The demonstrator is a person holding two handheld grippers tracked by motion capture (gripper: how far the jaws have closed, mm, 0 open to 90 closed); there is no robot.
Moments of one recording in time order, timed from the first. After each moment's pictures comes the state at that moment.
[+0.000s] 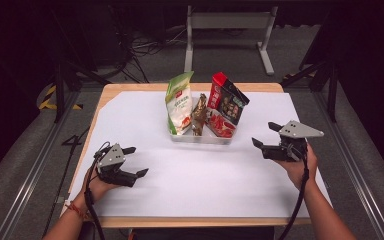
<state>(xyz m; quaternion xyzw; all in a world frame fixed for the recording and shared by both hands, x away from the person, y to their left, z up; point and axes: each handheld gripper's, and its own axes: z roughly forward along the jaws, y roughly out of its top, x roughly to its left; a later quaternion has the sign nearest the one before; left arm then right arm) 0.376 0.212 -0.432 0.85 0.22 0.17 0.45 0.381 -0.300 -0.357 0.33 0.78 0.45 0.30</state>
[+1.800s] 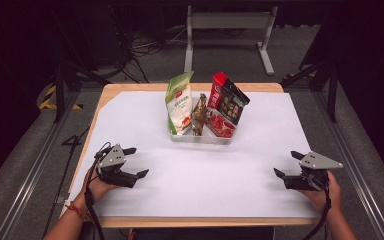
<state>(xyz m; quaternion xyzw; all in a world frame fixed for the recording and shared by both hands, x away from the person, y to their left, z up) 0.375 0.211 -0.432 0.85 0.22 0.17 0.45 0.333 -0.370 -0.424 0.35 0.80 0.39 0.29</state>
